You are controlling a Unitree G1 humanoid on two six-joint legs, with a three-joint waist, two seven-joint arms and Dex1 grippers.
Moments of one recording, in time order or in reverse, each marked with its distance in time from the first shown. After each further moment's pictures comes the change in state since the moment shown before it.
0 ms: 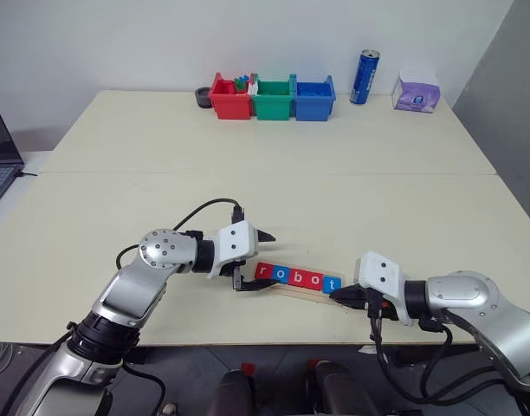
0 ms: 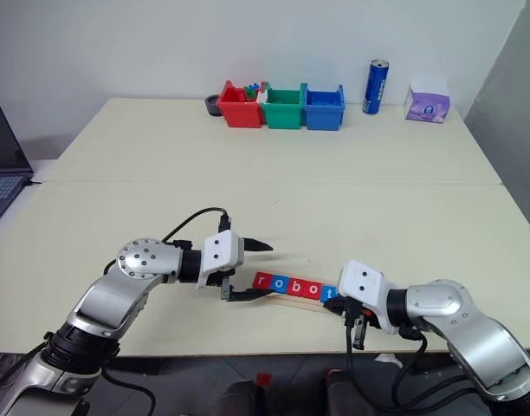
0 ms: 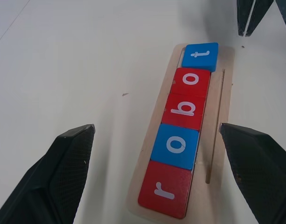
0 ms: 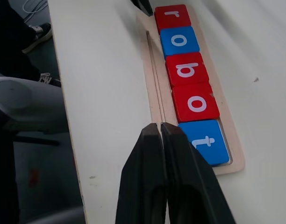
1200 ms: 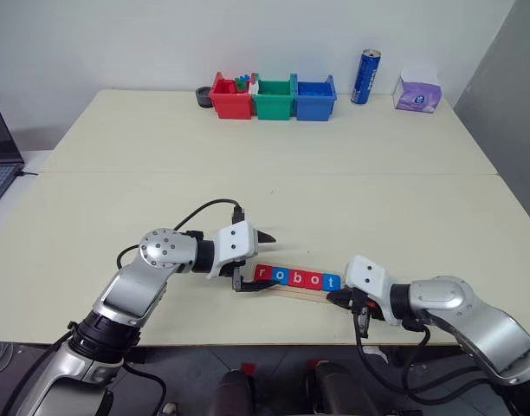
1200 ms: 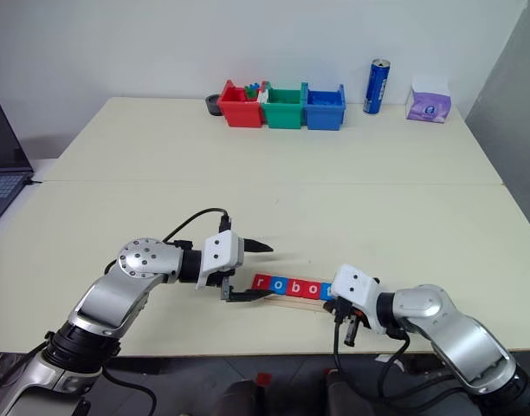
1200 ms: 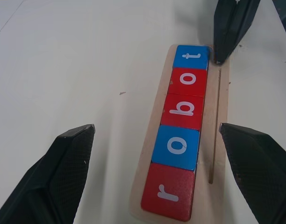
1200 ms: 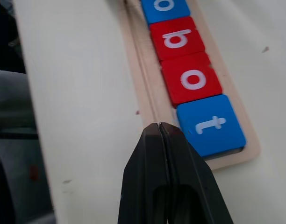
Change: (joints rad) left arm -0.003 -0.003 0.000 0.009 -0.002 0.003 -0.011; right arm -0.011 -0.018 0.089 0.079 -0.004 -0.038 -0.049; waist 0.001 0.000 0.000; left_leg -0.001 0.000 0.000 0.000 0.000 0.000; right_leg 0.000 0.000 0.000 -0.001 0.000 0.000
